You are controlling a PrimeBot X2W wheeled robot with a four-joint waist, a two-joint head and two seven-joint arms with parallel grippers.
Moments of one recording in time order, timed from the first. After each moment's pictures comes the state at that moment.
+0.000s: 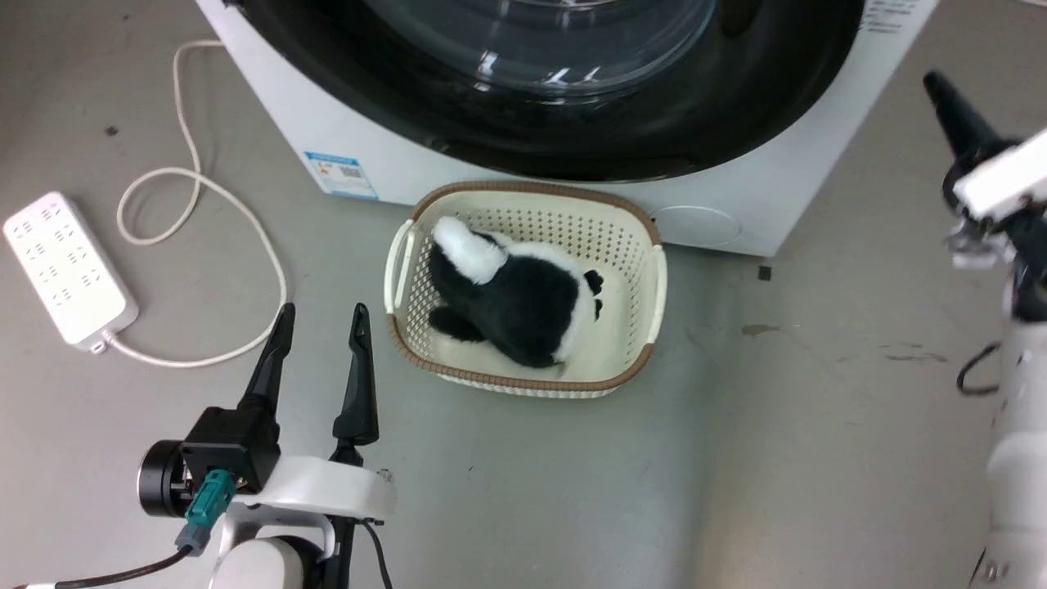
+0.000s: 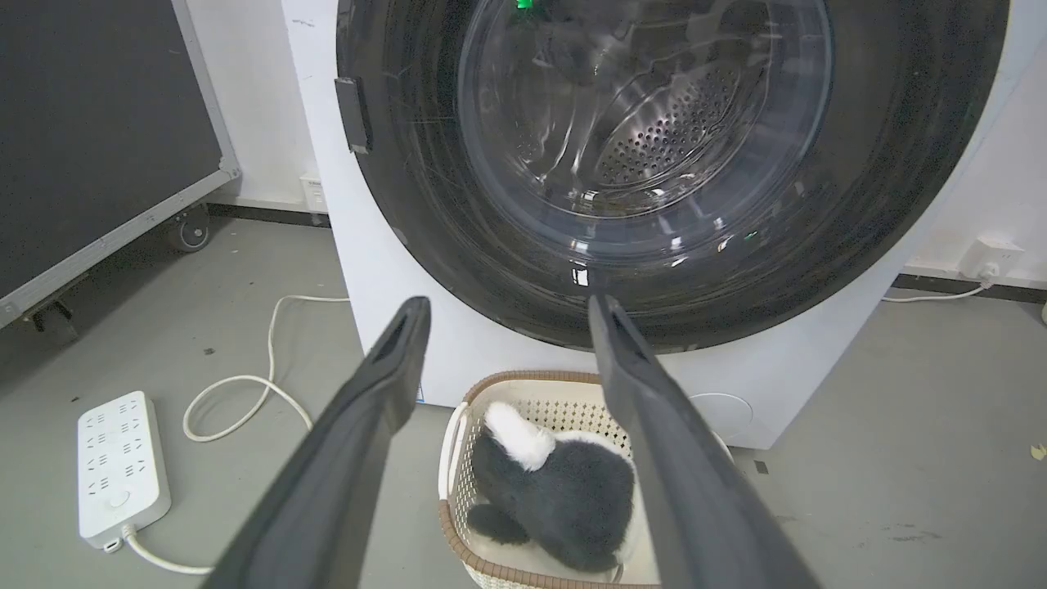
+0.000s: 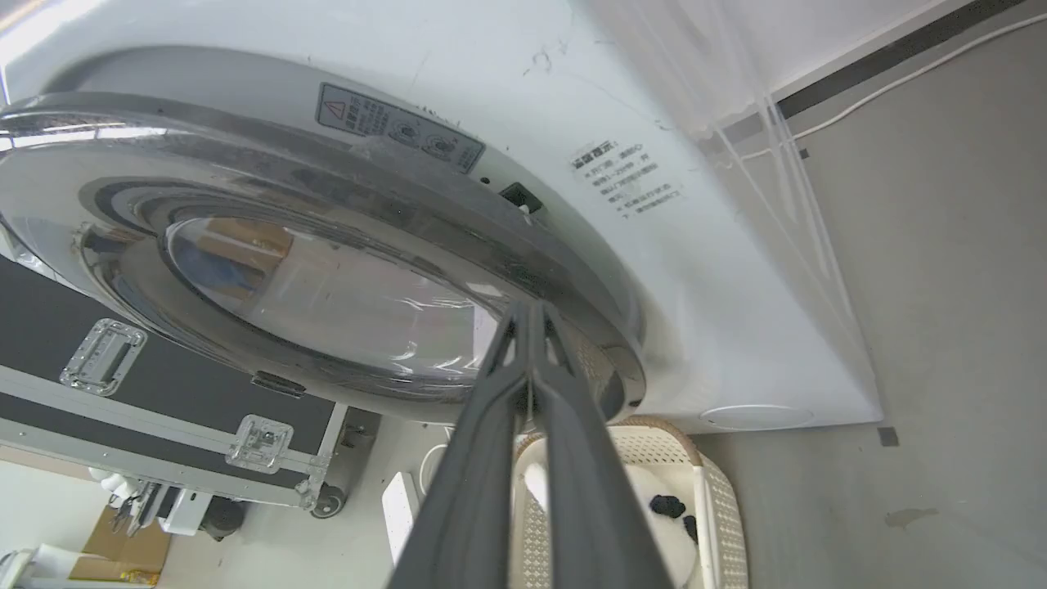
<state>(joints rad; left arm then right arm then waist) -0.13 0.05 -0.06 -0.04 -0.13 0.02 -0.17 -0.80 -0.09 -0.31 0.44 0.69 0.13 0.43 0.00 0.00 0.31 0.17</state>
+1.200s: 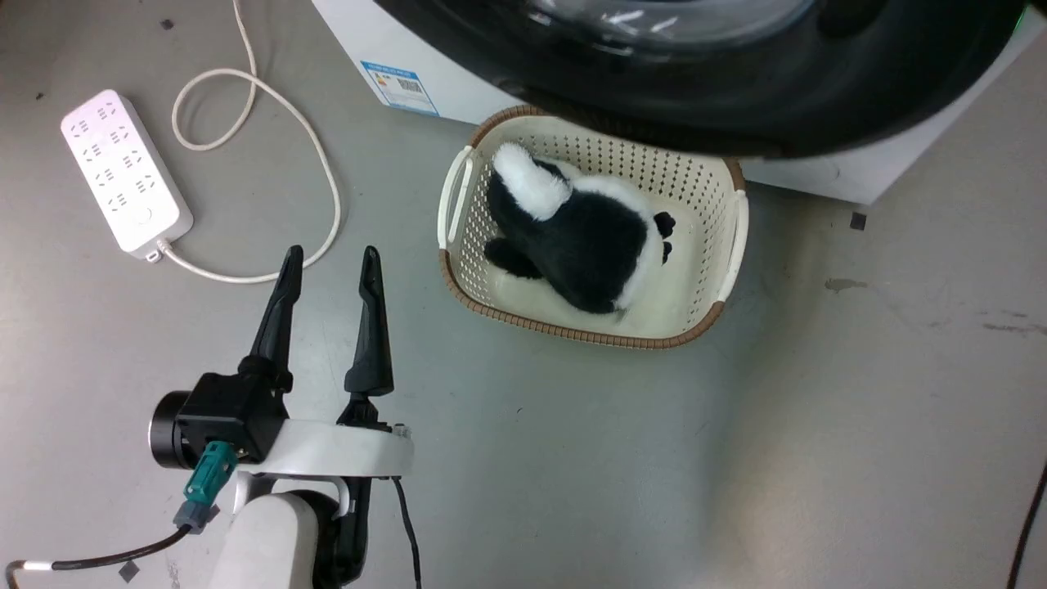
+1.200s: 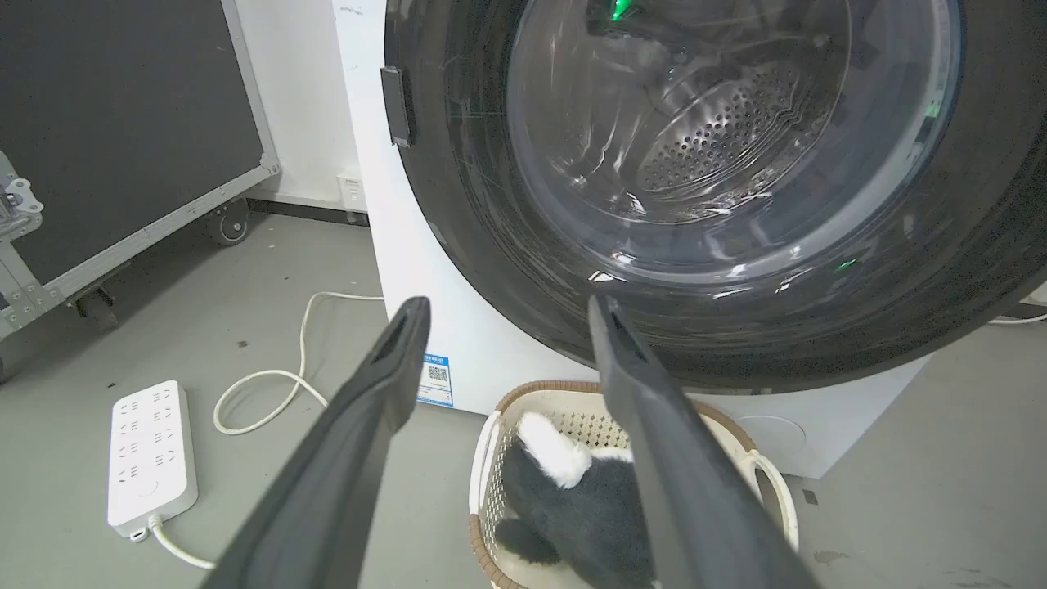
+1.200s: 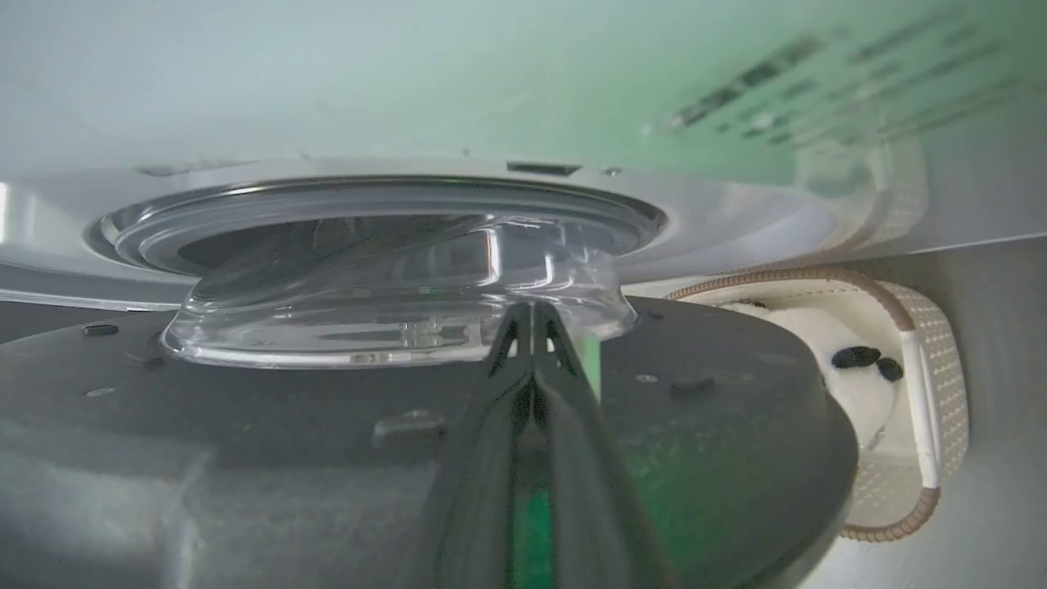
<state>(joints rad) -0.23 0.05 -0.11 -0.03 -0.19 0.05 -0.24 -1.40 -0.18 -0.73 1.03 0.55 0.13 0.88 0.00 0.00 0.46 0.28</state>
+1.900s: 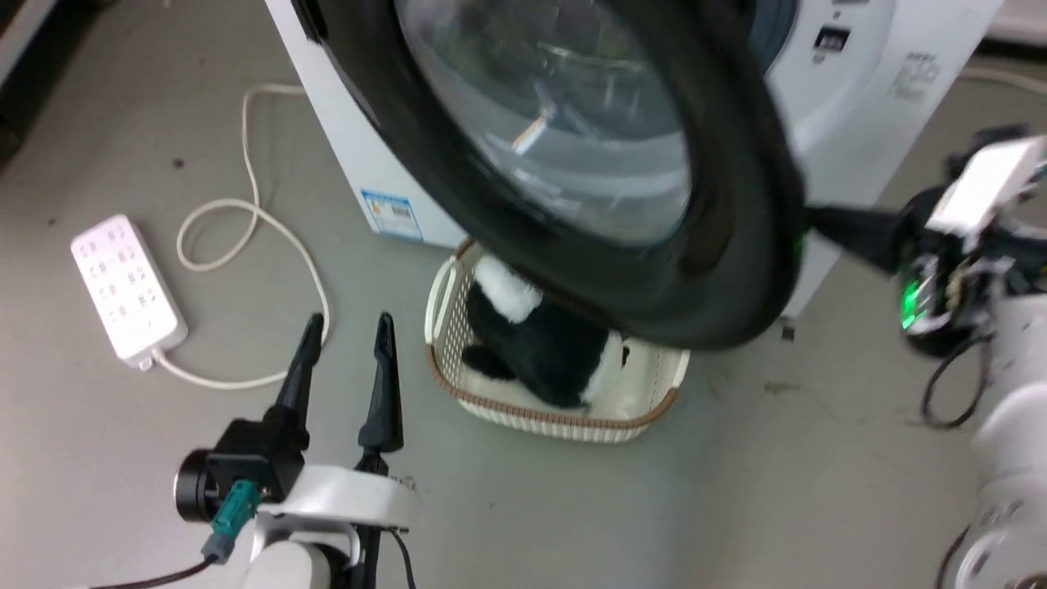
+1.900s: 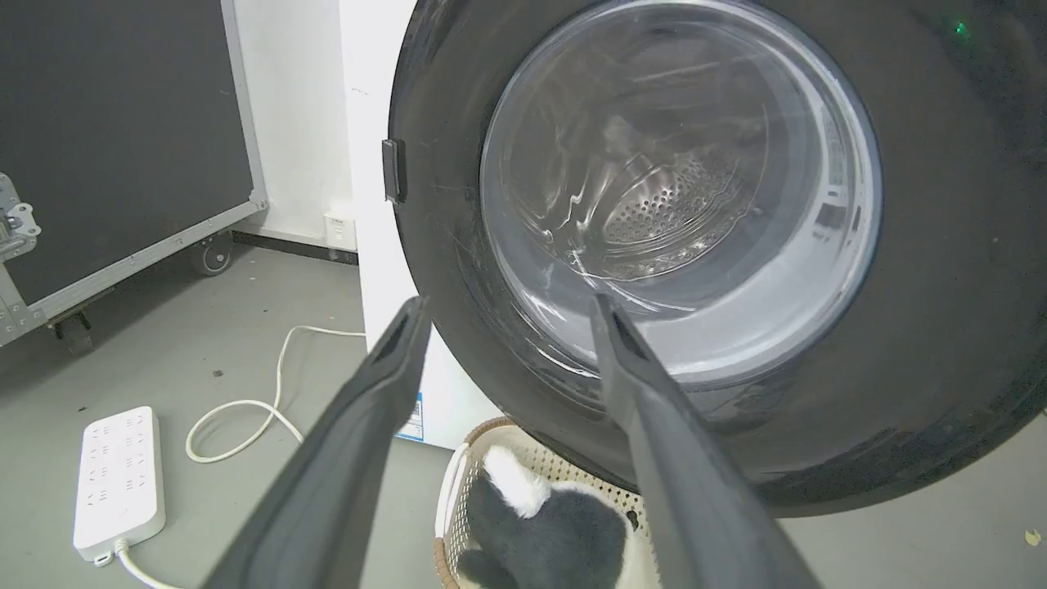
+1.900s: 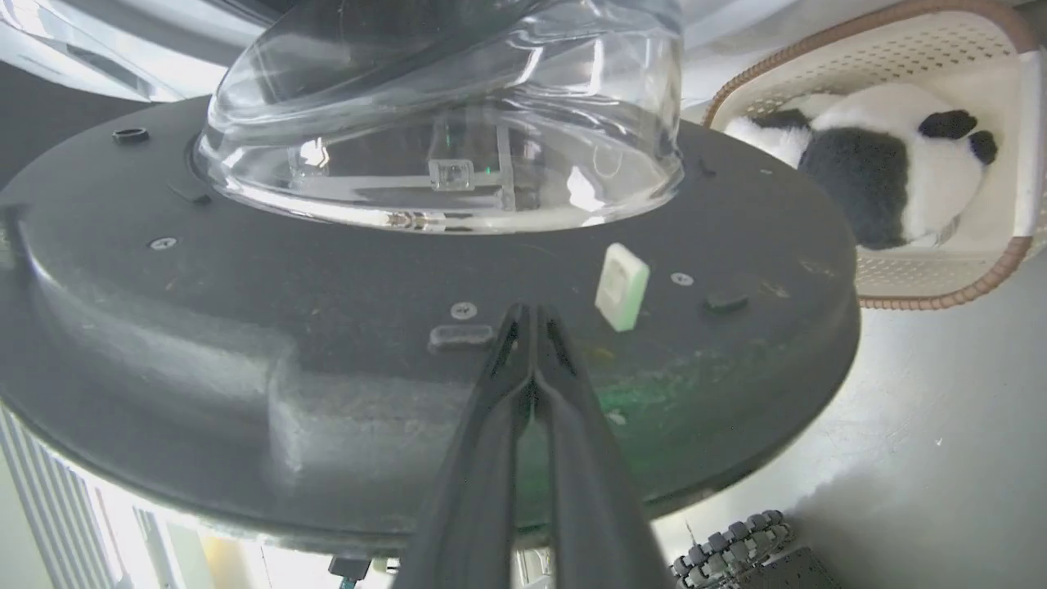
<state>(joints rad) -0.15 0.05 -0.13 0.05 -0.20 0.04 -0.26 -1.00 -0.06 -0.63 0.88 0.79 0.13 1.15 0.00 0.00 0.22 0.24</state>
